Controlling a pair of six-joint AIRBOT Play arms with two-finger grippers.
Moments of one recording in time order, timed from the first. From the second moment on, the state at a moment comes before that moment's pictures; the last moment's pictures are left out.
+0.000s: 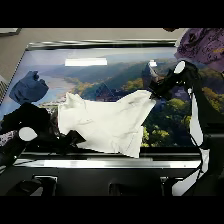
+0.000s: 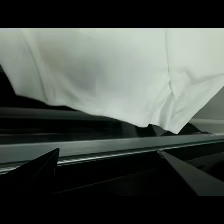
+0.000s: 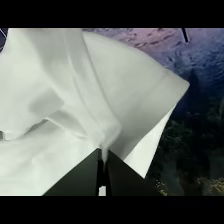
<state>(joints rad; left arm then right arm) -0.22 -0.91 0.50 0.80 -1.08 -1.92 -0.01 -1.88 1.83 -1.22 1.45 1.95</state>
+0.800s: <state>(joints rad) -0.46 -1.07 0.42 0.67 -0.68 -2.02 -0.01 -1.87 1.83 -1.24 1.49 1.95</state>
